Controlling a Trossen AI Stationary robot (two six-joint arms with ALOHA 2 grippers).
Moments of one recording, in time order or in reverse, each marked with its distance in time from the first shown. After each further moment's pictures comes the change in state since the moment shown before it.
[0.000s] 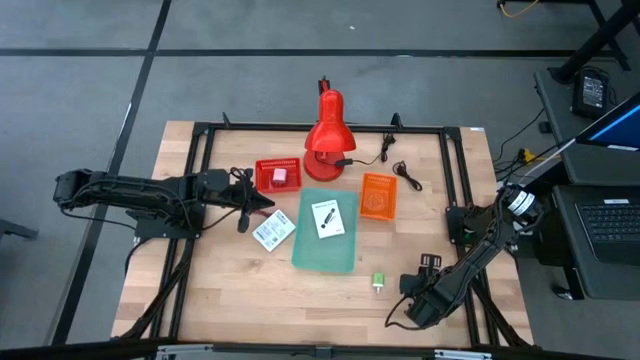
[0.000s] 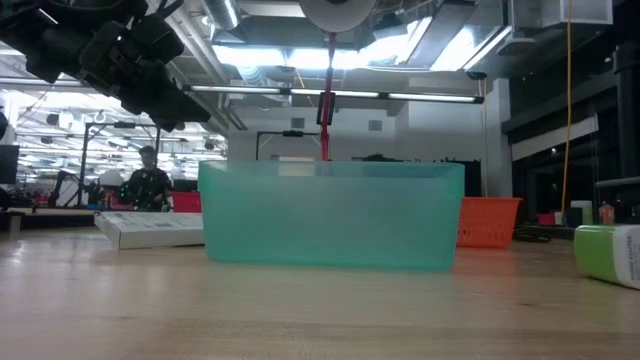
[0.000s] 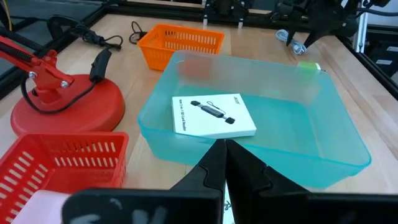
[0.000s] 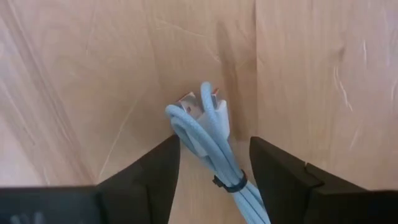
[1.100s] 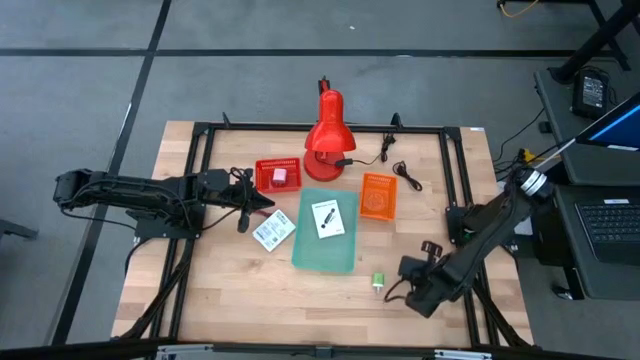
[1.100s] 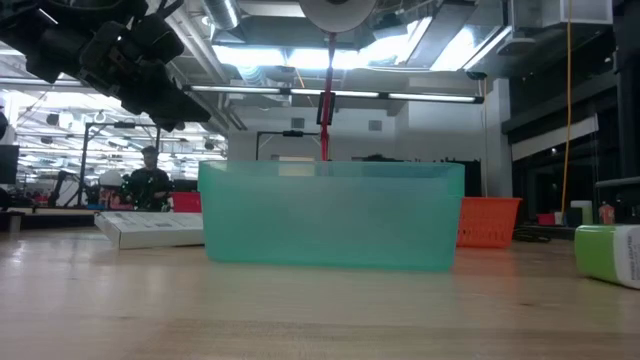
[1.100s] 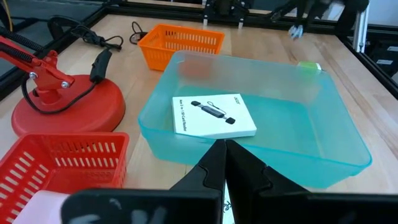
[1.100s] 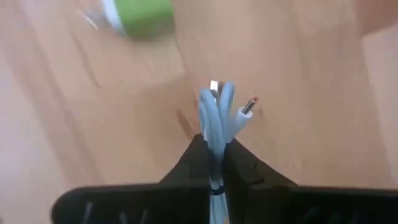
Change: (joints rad) left arm 0.000 0.000 0.000 0.001 -0.001 0.002; right arm -0.046 -0.237 -0.007 -0.018 0.186 0.137
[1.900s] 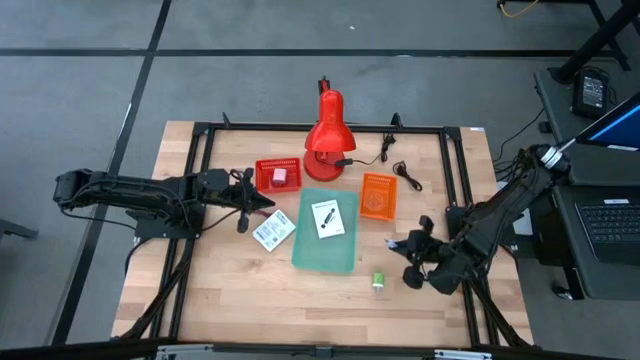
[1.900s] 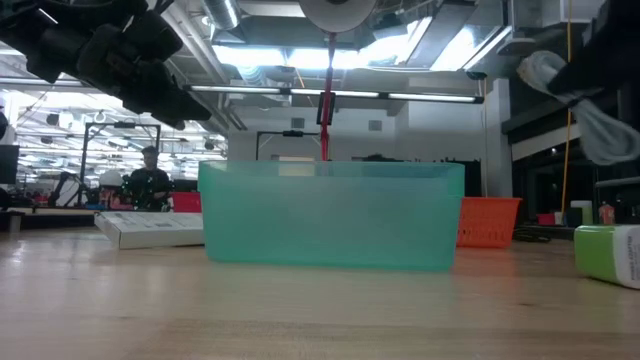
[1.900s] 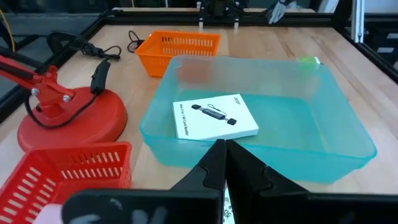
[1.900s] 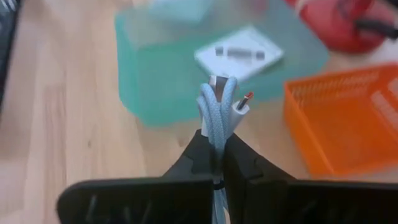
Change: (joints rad) left arm 0.000 0.000 0.000 0.008 0.007 0.081; right arm -0.026 -0.354 -0.240 0.382 0.593 -0.226
